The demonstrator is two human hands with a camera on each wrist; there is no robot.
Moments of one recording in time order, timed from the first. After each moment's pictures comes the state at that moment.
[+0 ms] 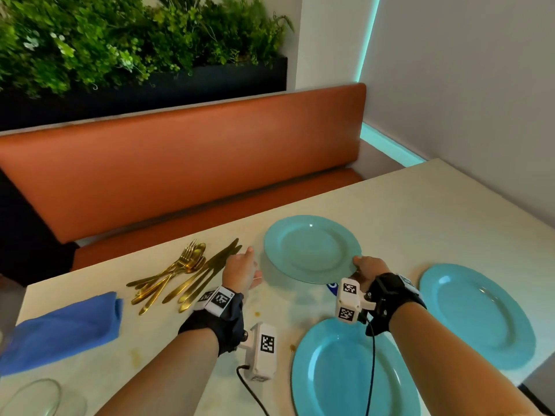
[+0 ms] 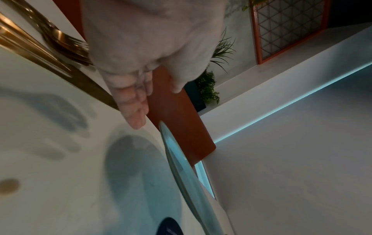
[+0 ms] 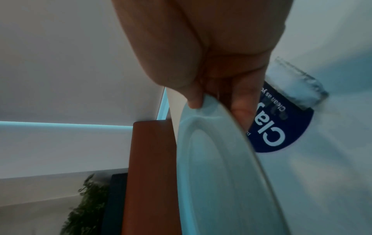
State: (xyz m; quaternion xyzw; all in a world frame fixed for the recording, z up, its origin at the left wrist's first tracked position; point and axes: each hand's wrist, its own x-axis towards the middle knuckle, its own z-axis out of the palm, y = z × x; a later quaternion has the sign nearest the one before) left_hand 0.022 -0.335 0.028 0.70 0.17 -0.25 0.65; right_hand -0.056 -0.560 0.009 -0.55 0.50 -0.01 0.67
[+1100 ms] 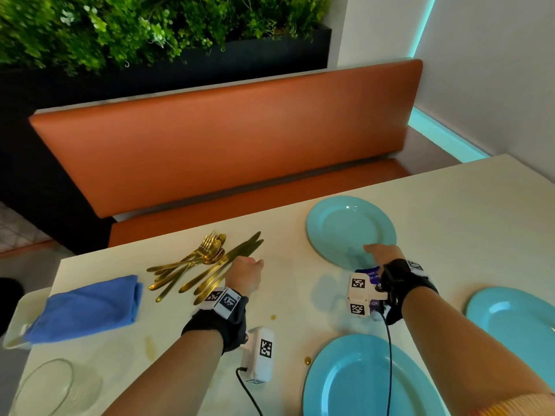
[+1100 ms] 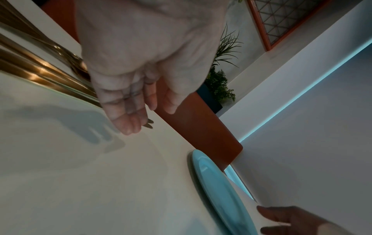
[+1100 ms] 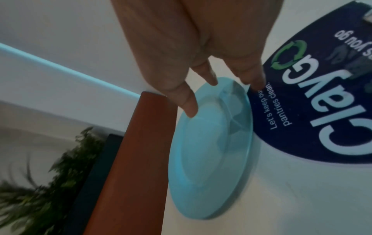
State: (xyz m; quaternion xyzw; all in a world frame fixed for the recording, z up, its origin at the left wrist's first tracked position) left_hand 0.064 -0.317 -0.036 0.81 0.15 -0.22 0.51; right_hand 0.024 -0.588 -0.032 -0.69 0.50 0.04 0.51
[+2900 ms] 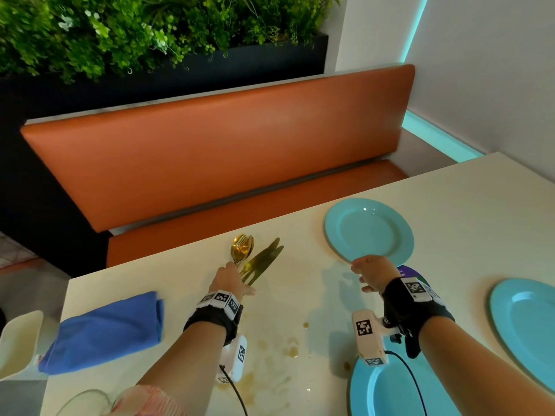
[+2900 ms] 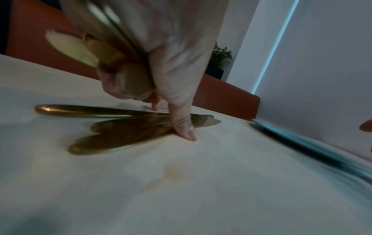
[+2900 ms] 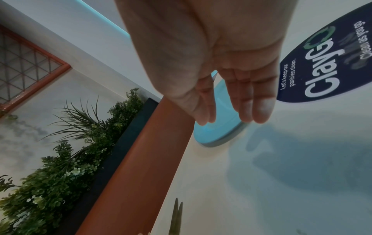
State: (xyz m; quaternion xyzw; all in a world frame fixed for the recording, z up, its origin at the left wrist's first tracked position) left_hand 0.119 -0.234 -0.064 0.96 0.00 -0.25 0.13; right_hand 0.011 -0.496 -0.014 -0.78 0.40 0.10 0.48
